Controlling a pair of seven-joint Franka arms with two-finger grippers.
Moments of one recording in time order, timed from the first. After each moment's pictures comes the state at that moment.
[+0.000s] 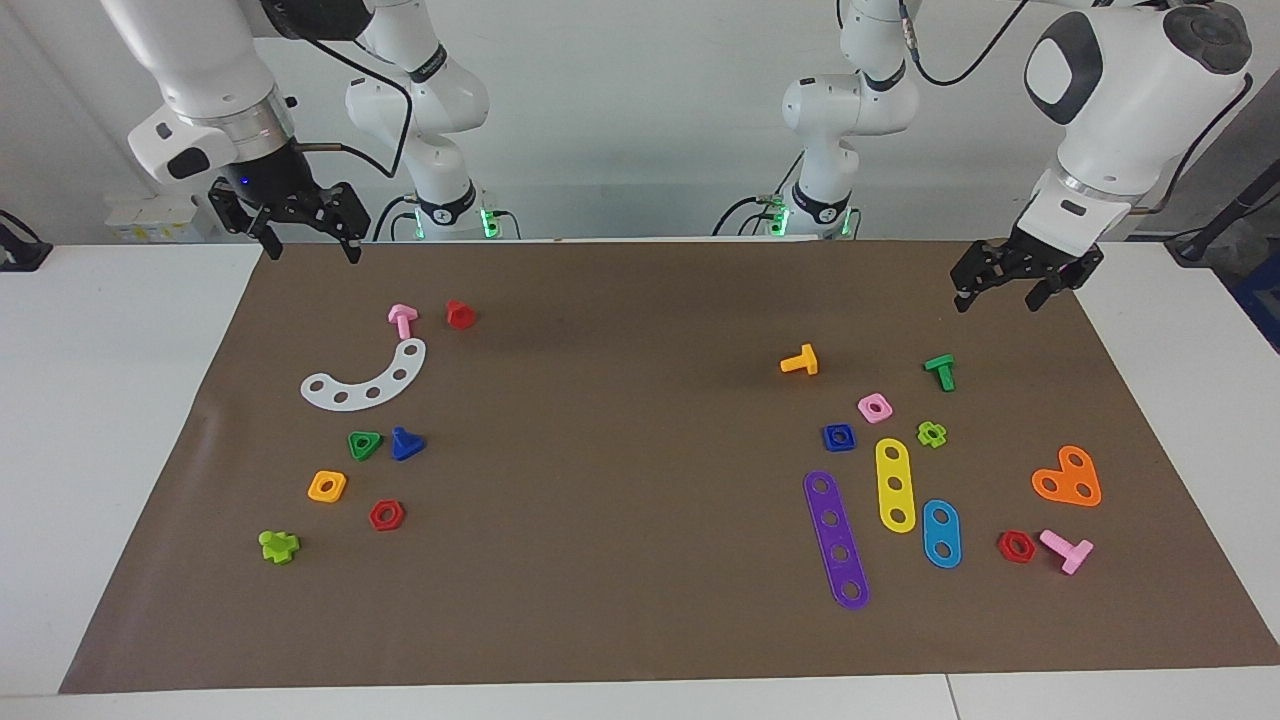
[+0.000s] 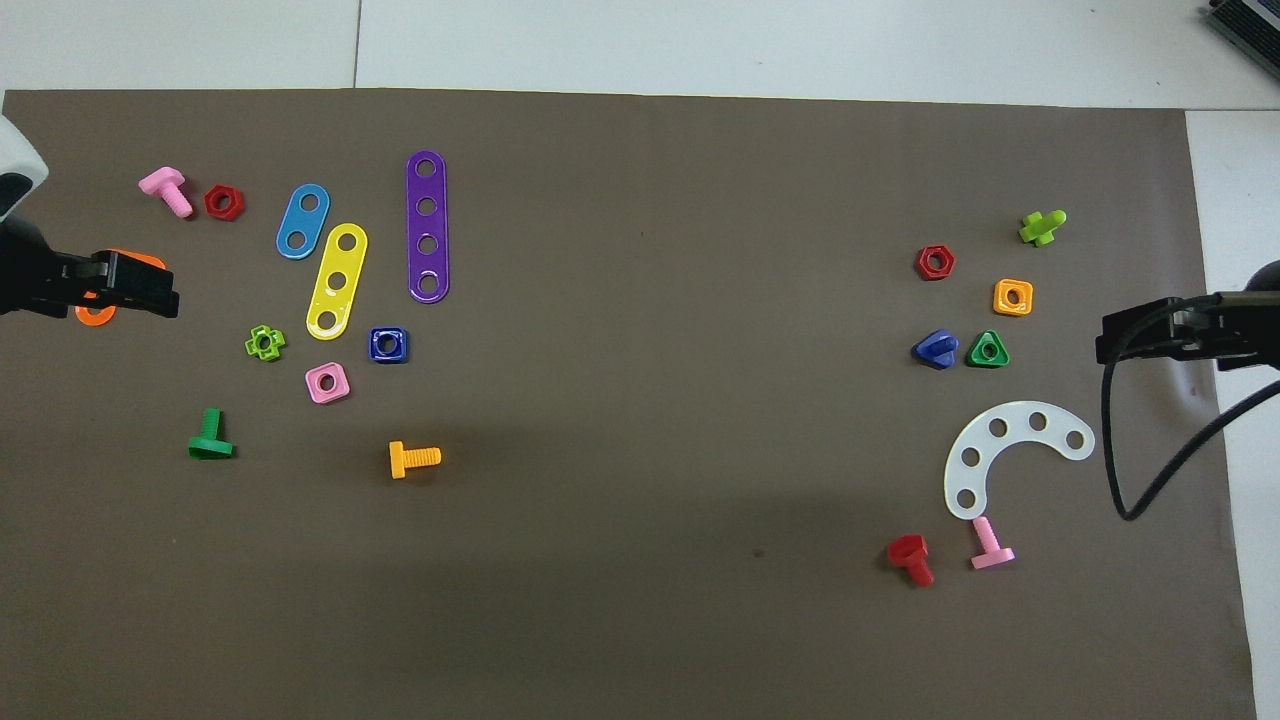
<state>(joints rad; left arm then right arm) -0.07 0.05 0.04 -1.60 -0.01 1.64 0.03 0.08 -0.05 -0.06 -1.60 -0.02 1.52 0.10</state>
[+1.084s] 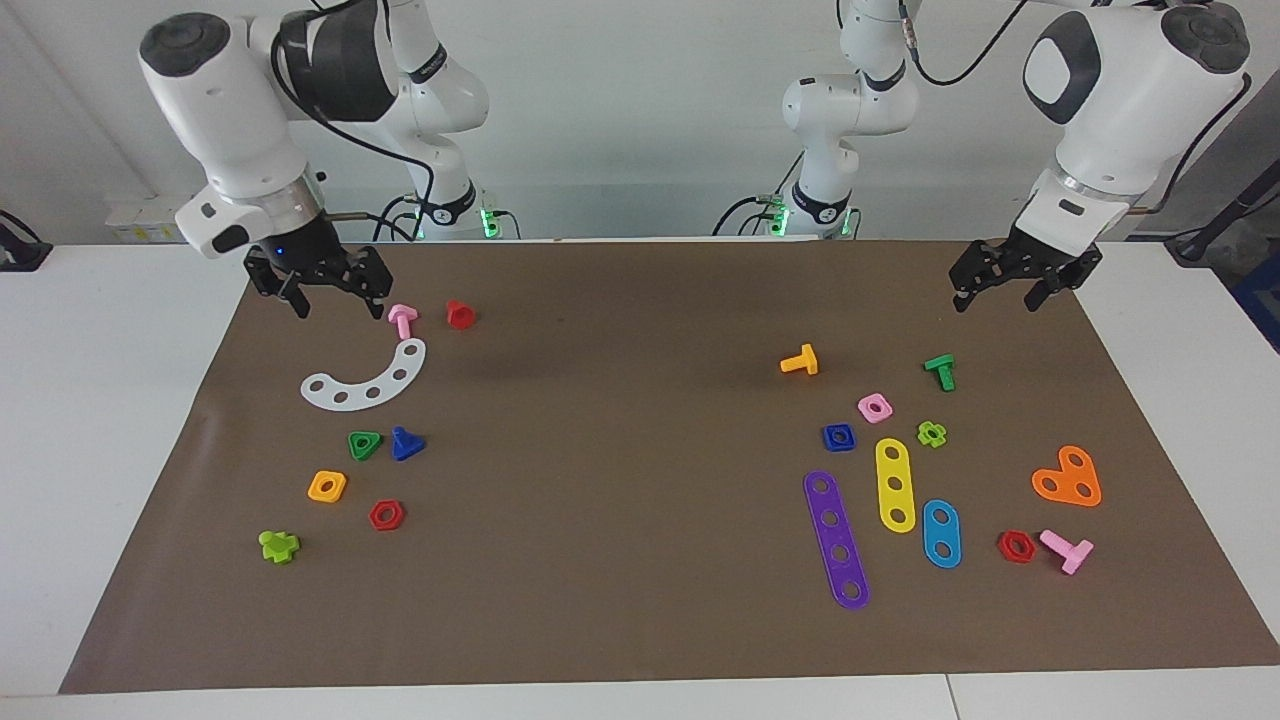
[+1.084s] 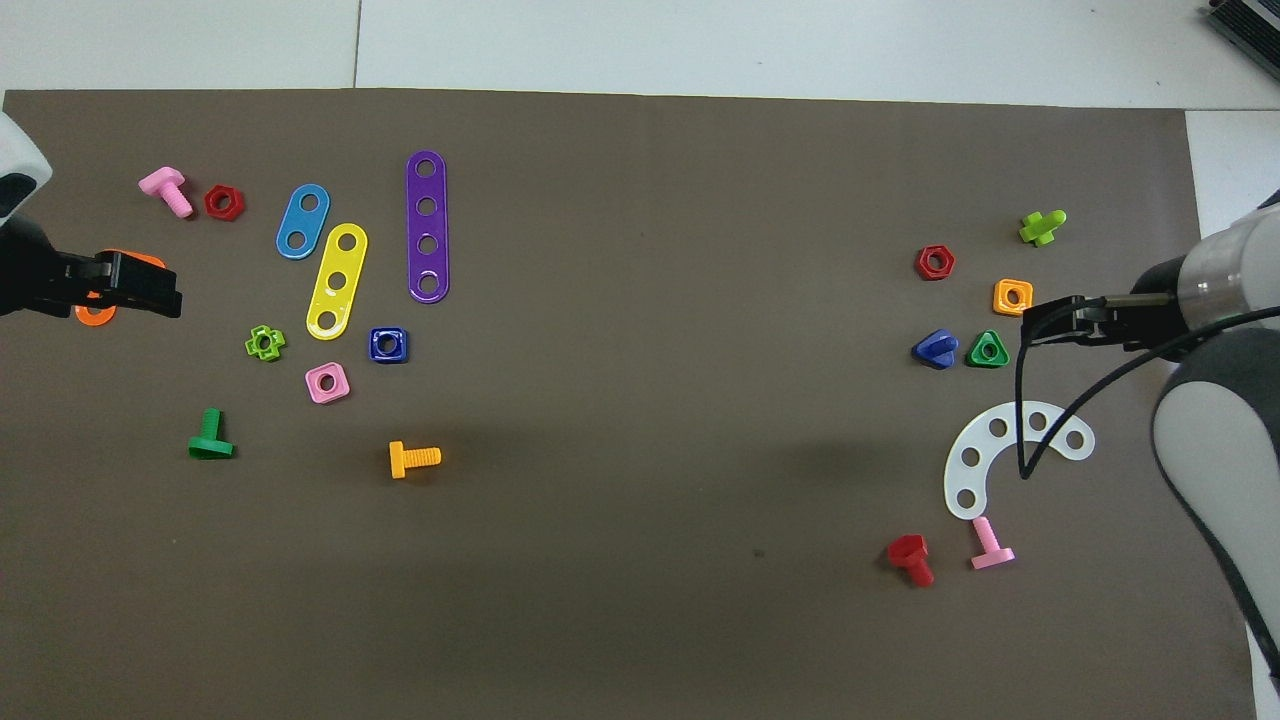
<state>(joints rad) -0.07 0.05 0.04 -1.60 -0.01 1.64 0.03 0.08 -0.02 -0.06 -1.83 0.00 1.82 0.05</state>
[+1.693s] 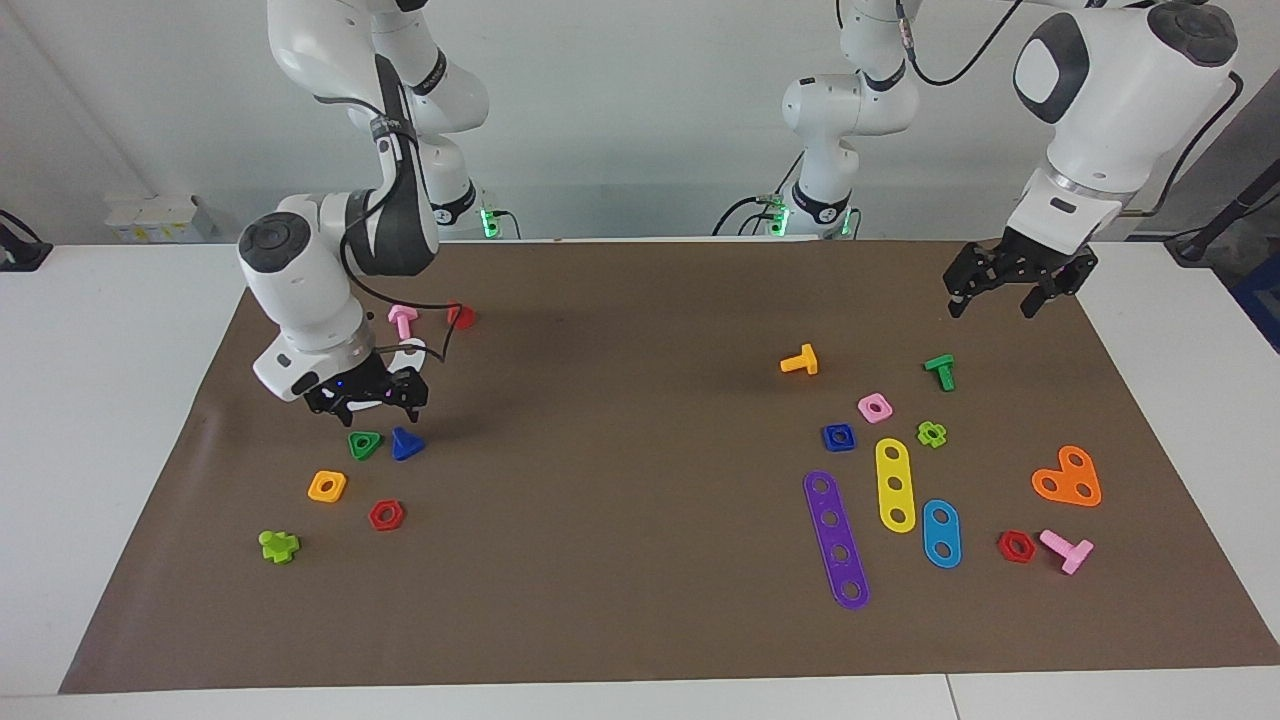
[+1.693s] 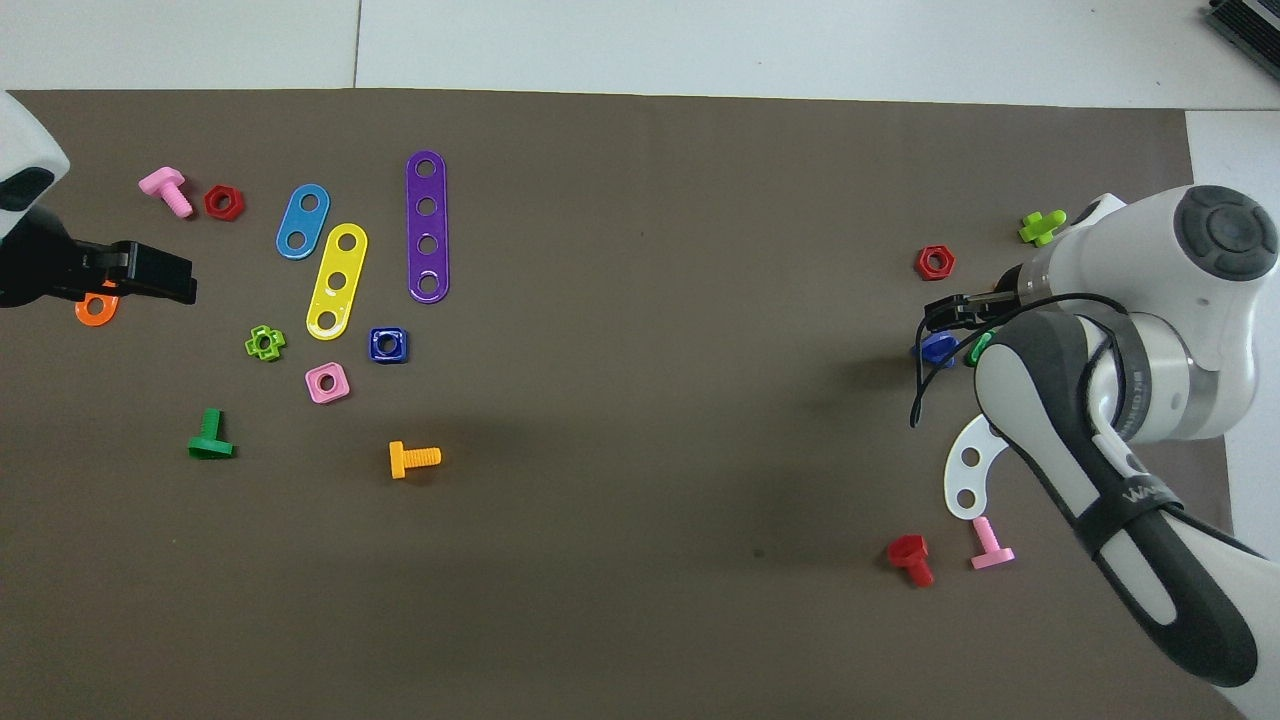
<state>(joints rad) -0.09 0.05 0.02 -1.60 -0.01 1.69 0.03 0.08 0.22 -0.06 -1.95 0.01 2.19 -0.02</state>
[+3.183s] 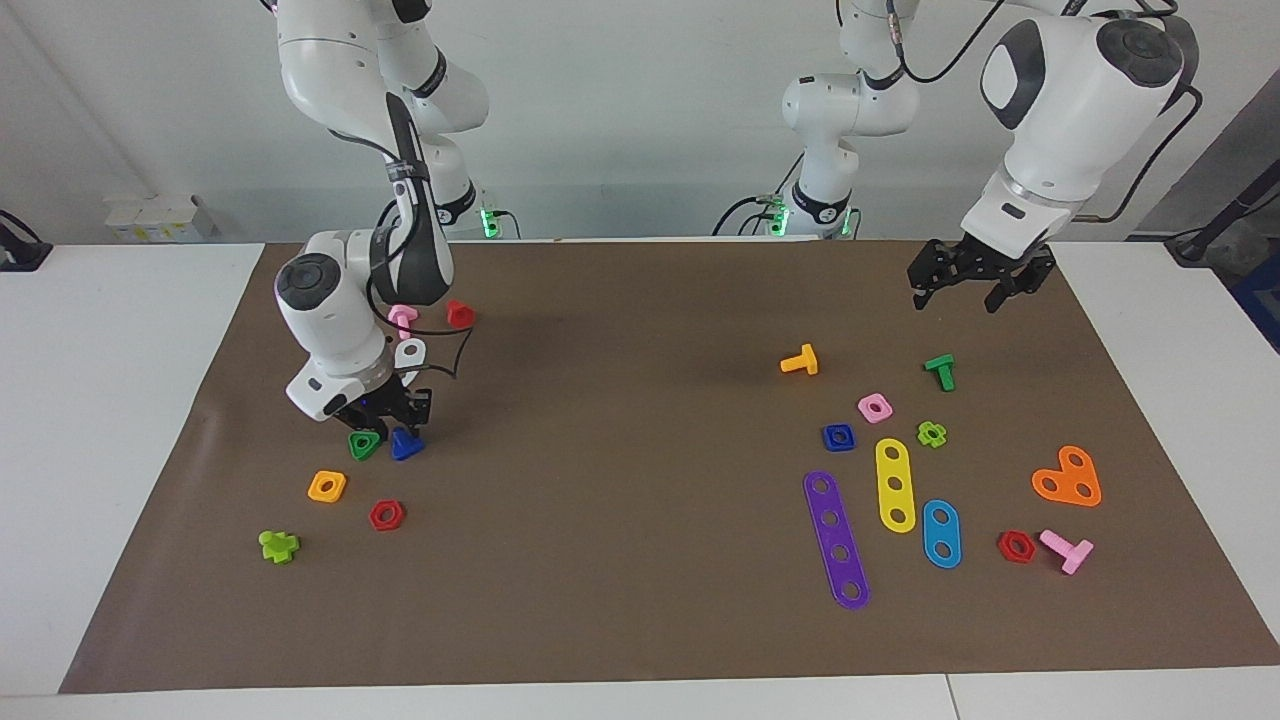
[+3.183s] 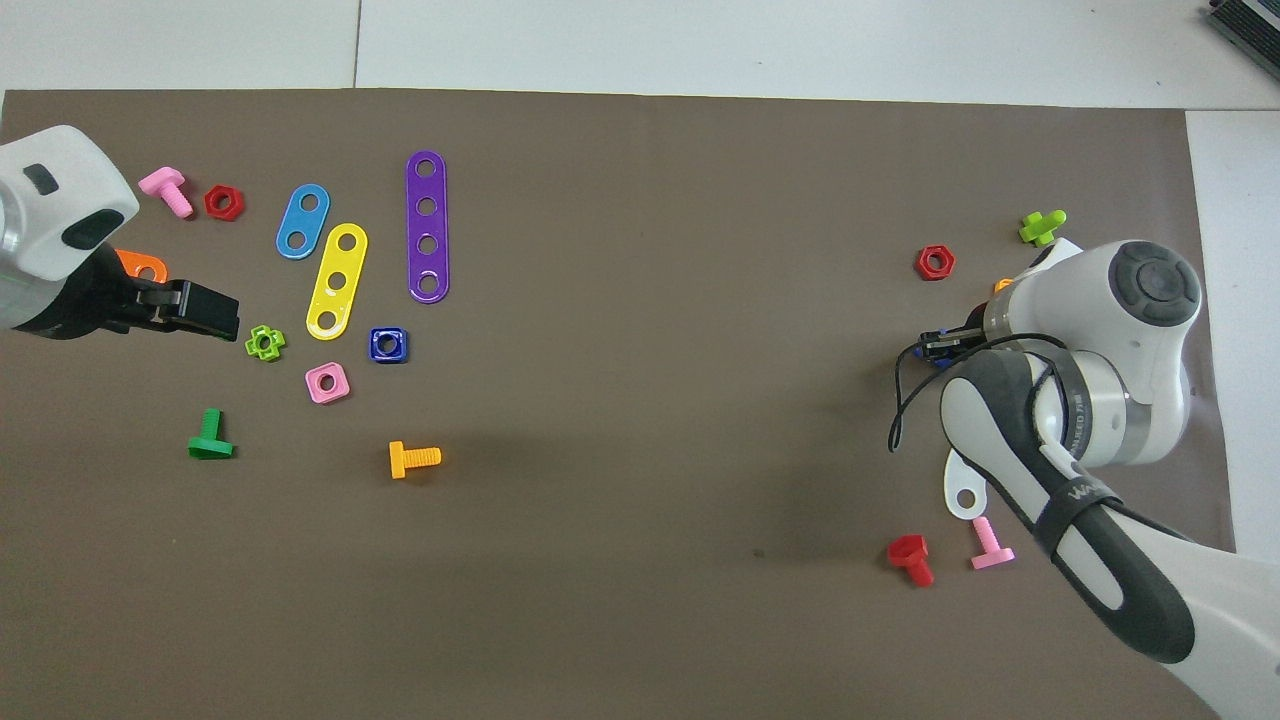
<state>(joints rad) -0.13 0.01 0.02 -1.67 -0.01 1.66 0.03 0.08 0.25 -0.06 -2.07 0.01 2.34 -0.06</state>
